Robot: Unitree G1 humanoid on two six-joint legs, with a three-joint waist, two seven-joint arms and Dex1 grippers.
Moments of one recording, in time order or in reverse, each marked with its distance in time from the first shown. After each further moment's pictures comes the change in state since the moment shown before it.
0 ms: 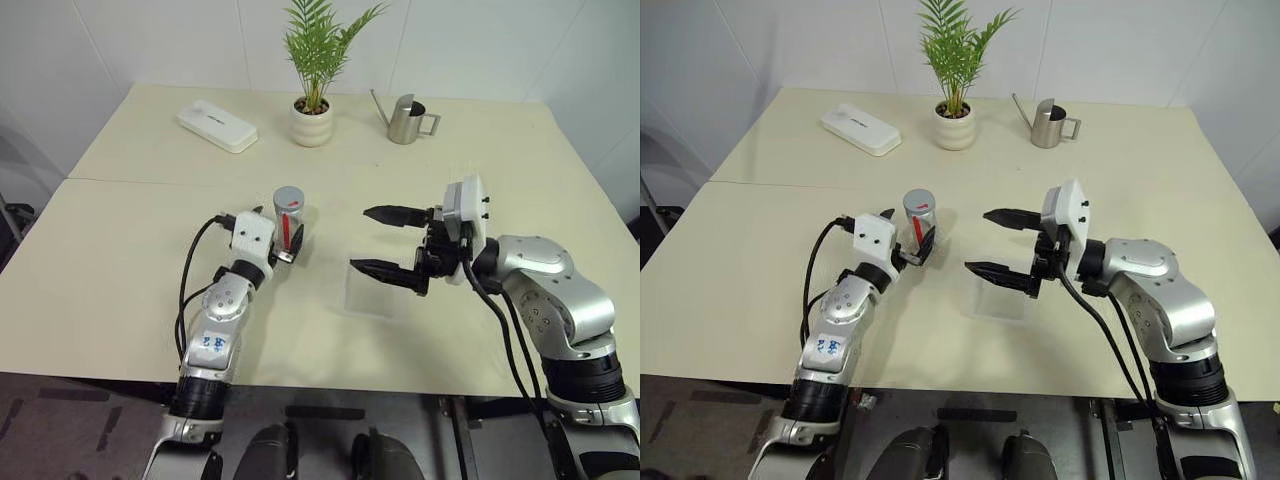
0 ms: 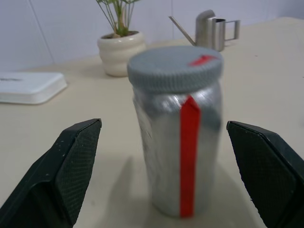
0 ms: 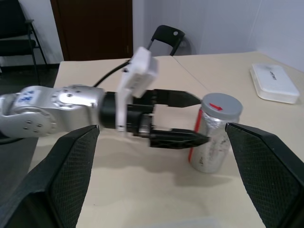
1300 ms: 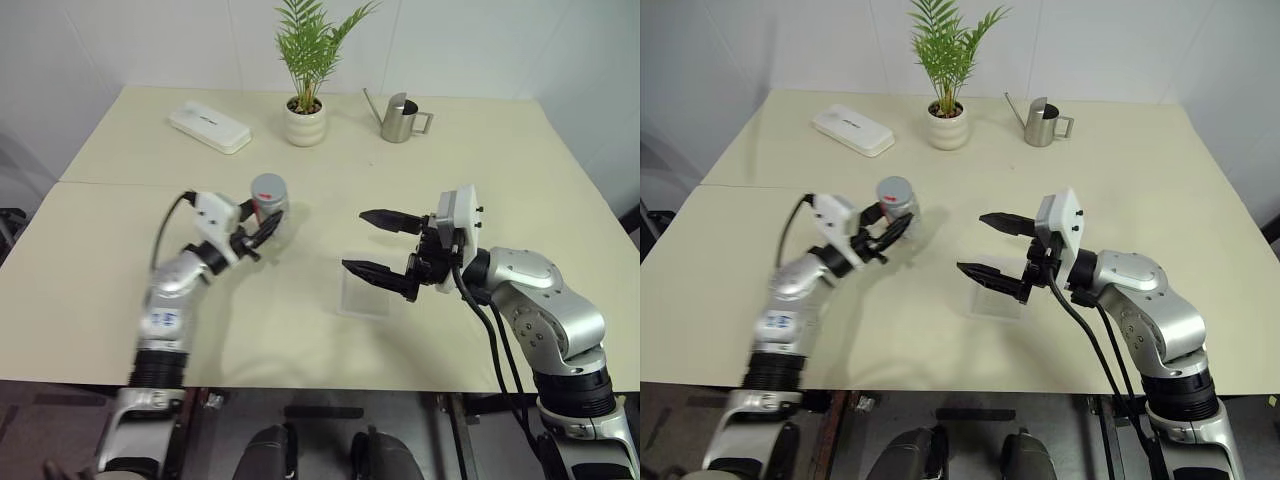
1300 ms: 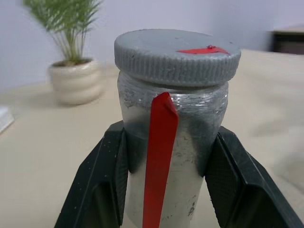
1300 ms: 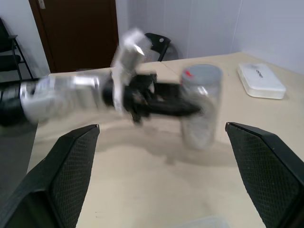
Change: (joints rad) left arm -0.089 0.315 0.126 0.138 -0.387 -0.068 -0.615; right arm 0.026 0.041 0.005 -0.067 0.031 0.072 -0.122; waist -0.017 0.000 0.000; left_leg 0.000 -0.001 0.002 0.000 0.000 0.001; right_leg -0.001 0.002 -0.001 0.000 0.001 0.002
